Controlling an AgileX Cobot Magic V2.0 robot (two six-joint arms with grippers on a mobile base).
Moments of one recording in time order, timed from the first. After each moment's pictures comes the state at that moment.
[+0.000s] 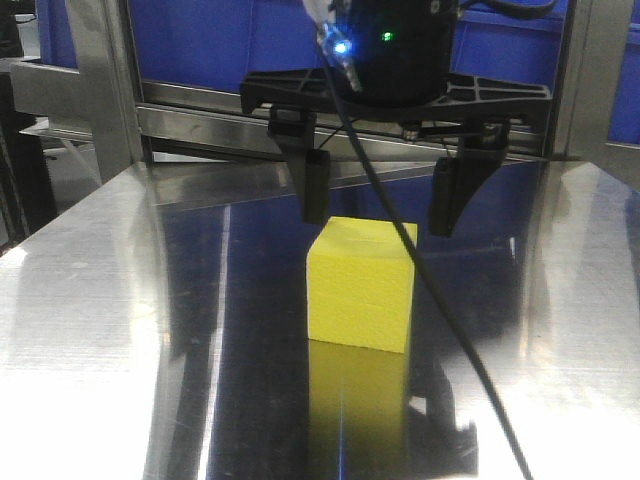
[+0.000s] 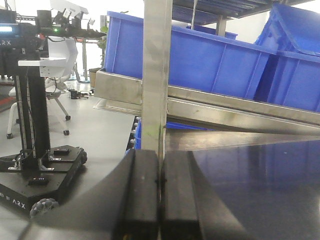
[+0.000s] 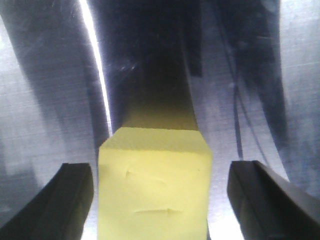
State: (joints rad) left arm -0.06 -0.01 0.01 0.10 -0.01 -0.20; right arm 0.78 1.79 -1.45 -0.17 1.07 1.08
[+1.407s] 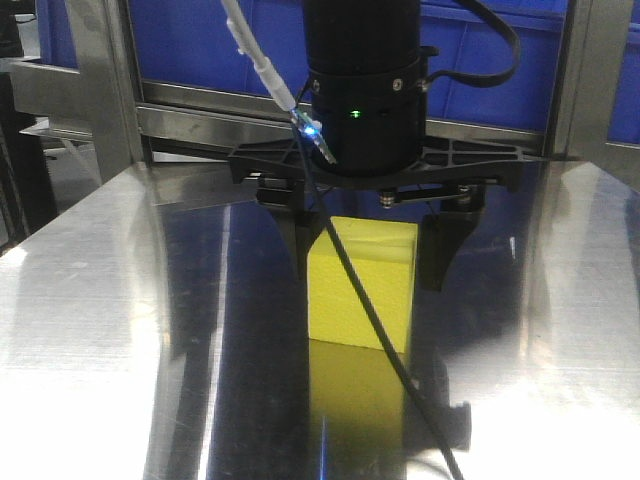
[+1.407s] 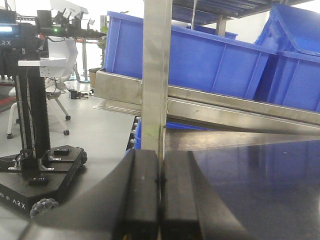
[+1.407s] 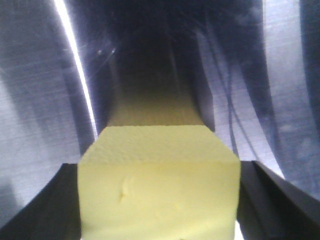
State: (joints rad) left arm -0.06 -0.01 0.01 0.10 -0.01 -0.20; right arm 0.80 1.88 -1.46 -0.18 1.07 1.15
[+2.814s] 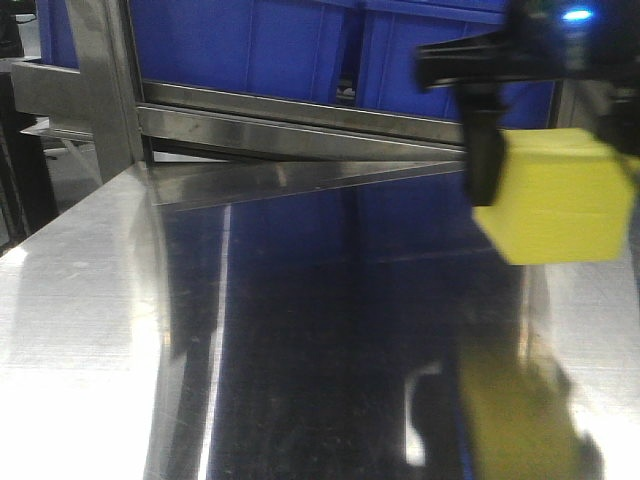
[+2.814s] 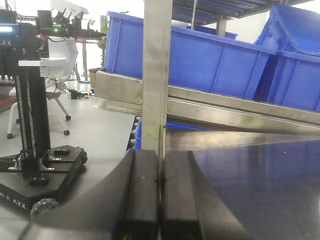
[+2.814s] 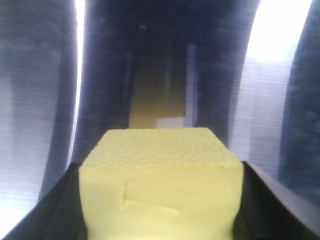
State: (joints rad) left arm -0.06 -0.01 0.01 0.10 -0.01 -0.20; right arm 0.54 1.49 -1.16 -0.14 1.02 0.56
